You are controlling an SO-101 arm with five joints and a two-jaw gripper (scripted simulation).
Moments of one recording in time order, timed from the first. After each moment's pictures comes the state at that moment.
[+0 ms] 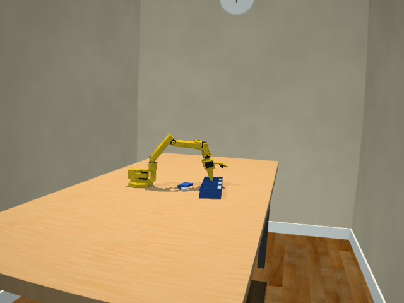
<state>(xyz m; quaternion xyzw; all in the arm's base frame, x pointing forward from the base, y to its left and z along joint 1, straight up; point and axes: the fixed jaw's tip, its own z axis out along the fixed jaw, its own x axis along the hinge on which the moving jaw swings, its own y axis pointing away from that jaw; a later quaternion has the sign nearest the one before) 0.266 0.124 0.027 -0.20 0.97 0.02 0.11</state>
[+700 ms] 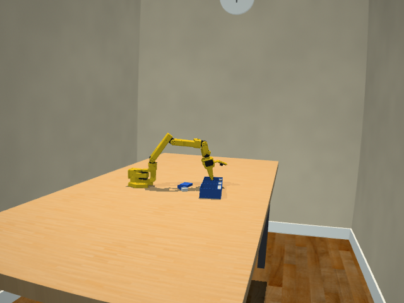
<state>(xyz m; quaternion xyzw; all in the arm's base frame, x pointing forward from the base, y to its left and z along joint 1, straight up) 0.266 0.124 0.033 -0.20 0.97 0.03 0.13</state>
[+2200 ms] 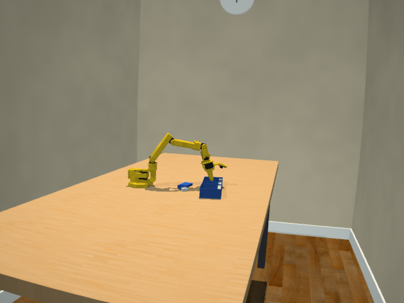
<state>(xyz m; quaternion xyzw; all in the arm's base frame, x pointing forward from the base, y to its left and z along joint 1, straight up) 0.267 0.125 0.022 -0.20 0.97 0.03 0.13</state>
